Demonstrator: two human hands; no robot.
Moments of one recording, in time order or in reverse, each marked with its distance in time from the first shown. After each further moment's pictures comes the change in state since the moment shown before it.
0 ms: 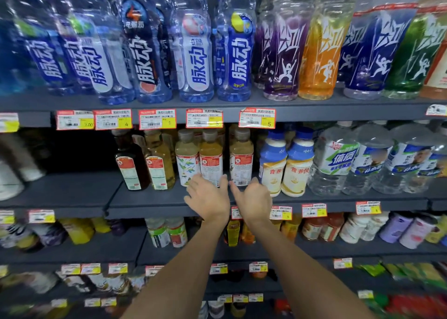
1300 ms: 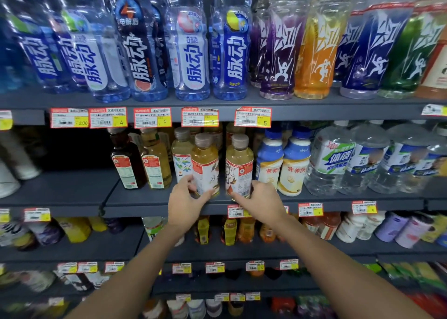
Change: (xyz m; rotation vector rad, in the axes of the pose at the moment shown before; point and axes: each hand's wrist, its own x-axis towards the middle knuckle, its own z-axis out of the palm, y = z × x) left_hand 0.033 -0.071 -0.024 -0.364 -0.337 0.249; right_hand 0.015 0.039 -0.028 0.102 -0.257 -0.255
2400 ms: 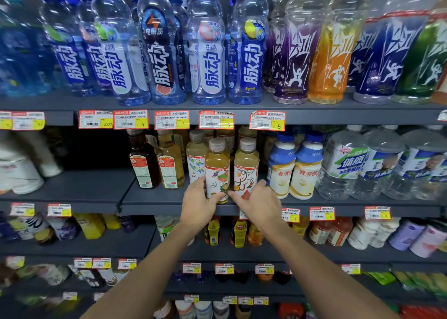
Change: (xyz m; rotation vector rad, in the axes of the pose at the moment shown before) left_hand -0.006 0.011 -0.012 0.035 -0.044 0.080; right_hand -0.008 -0.041 0.019 -0.192 0.110 0.160
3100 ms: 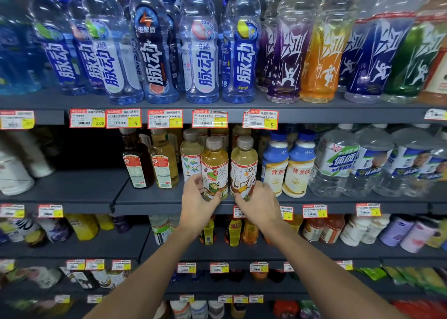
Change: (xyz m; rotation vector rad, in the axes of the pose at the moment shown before) left_hand -0.012 0.004 0.011 -0.216 0.038 -0.062; right_hand -0.008 0.014 -0.013 0.171 -0.058 -0.038
